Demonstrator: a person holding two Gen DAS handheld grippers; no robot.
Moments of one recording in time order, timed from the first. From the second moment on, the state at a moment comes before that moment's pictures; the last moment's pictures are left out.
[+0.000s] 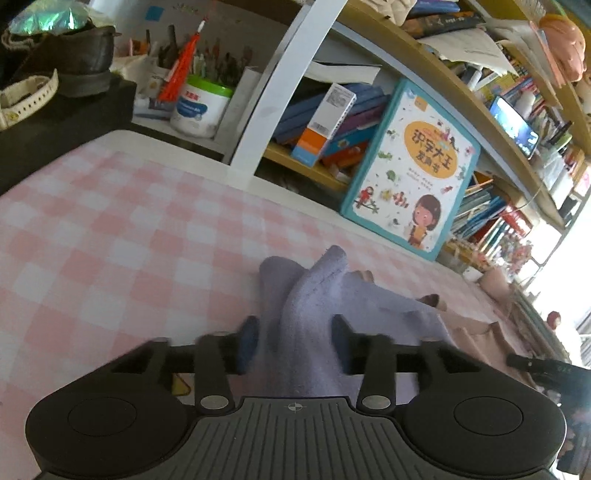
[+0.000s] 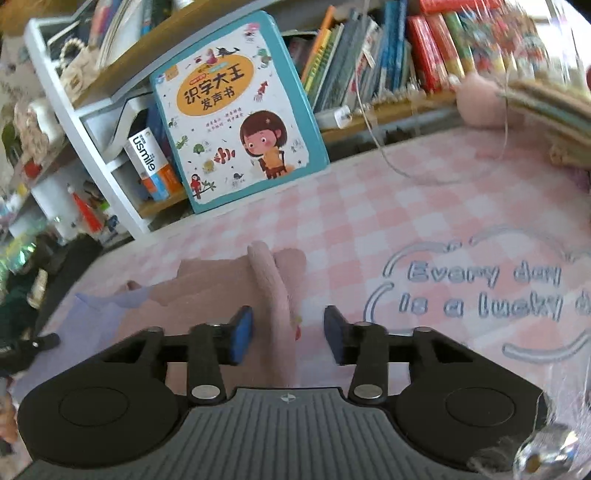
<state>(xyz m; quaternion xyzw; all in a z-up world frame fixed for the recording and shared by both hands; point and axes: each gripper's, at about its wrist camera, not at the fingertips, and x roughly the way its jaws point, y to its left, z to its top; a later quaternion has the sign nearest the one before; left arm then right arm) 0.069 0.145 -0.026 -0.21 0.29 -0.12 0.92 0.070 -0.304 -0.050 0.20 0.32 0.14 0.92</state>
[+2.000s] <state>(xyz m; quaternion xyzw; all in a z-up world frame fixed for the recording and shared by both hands) -0.128 0.142 0.022 -0.15 0.23 0.03 0.96 -0.064 -0.218 -0.008 -0.08 0.21 0.29 0.93</state>
